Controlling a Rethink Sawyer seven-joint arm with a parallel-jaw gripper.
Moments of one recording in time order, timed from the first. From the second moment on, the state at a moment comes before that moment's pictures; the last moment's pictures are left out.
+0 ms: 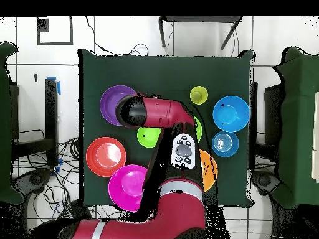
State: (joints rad) arm -0.08 -0.49 -0.07 1.45 0.00 0.37 1.69
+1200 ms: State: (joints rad) arm -0.10 -0.46 -0.04 1.45 0.00 0.37 1.69
